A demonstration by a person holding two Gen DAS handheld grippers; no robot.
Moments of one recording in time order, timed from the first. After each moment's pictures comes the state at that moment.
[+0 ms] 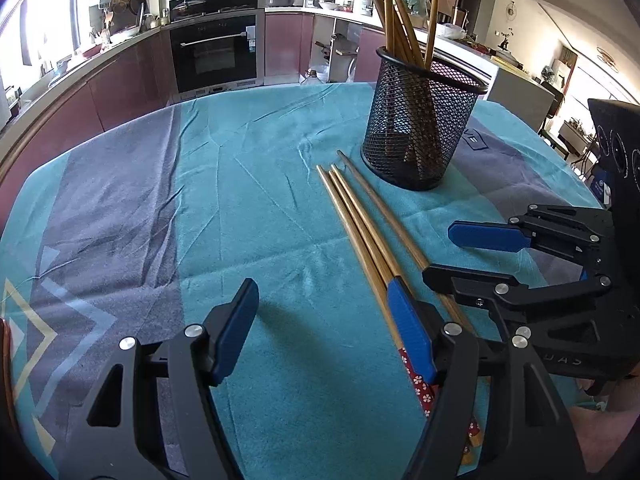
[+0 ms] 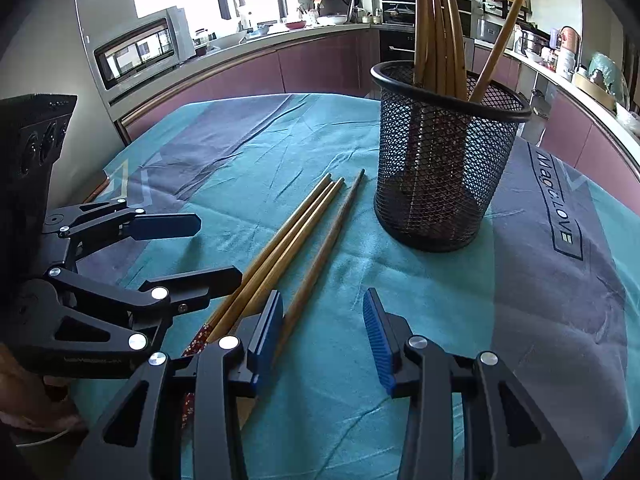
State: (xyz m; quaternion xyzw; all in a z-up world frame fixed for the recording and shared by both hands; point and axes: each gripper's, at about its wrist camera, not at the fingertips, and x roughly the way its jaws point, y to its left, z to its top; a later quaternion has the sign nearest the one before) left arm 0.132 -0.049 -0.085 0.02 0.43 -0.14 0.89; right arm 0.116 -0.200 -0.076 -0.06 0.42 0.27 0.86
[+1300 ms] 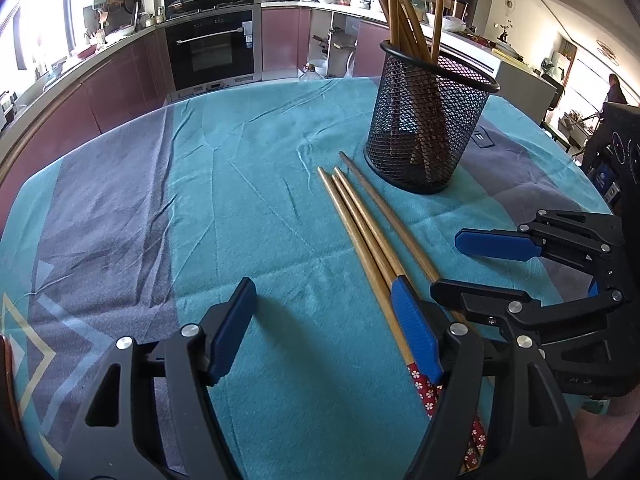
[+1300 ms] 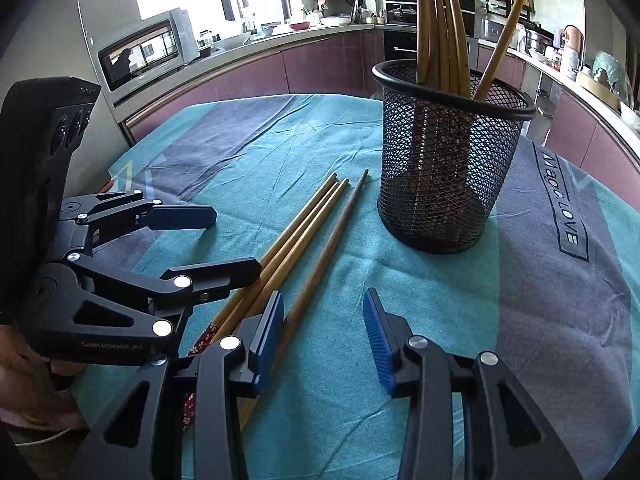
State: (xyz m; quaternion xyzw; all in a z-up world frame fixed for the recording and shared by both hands) left arm 0.145 -0.054 -0.090 0.03 0.44 -0.14 0.88; right arm 0.116 -0.201 -0.076 -0.06 0.42 0.27 0.86
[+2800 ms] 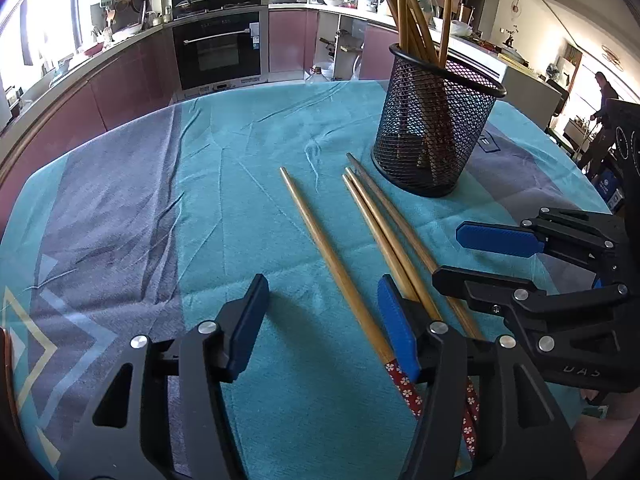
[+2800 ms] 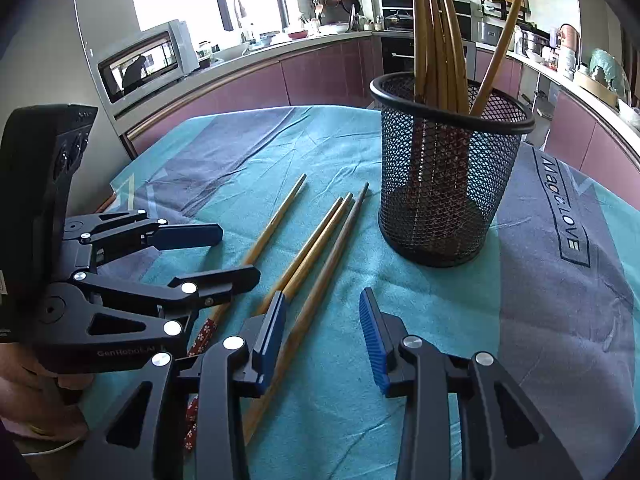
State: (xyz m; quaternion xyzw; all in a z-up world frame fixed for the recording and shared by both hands) left arm 0.140 -0.052 -0.092 0.02 0.44 -0.13 0.89; right arm 0.121 -0.207 -0.069 -0.04 0.41 0.28 0.87
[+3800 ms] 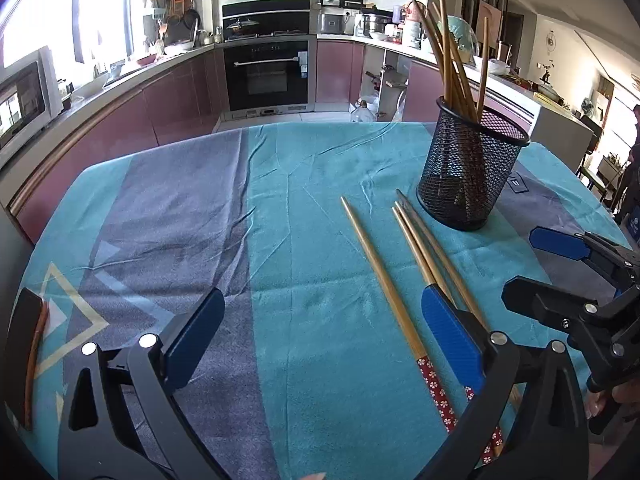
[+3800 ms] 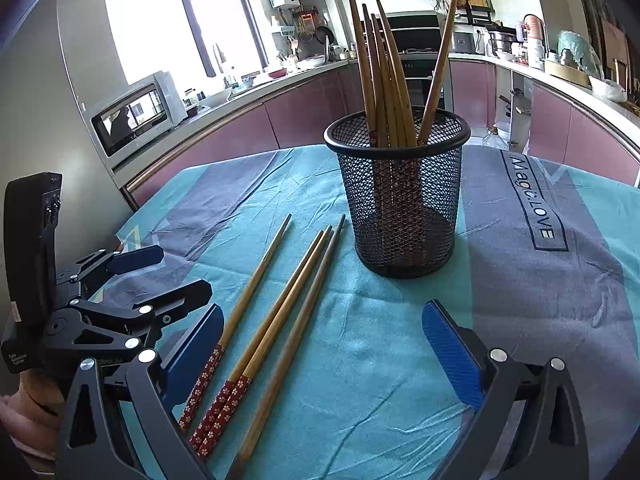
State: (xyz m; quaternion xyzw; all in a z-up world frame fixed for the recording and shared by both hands) left arm 0.111 -0.026 -0.072 0.00 0.39 -0.05 0.92; right arm 0.115 -0.232 -0.057 0.04 0.37 0.26 0.89
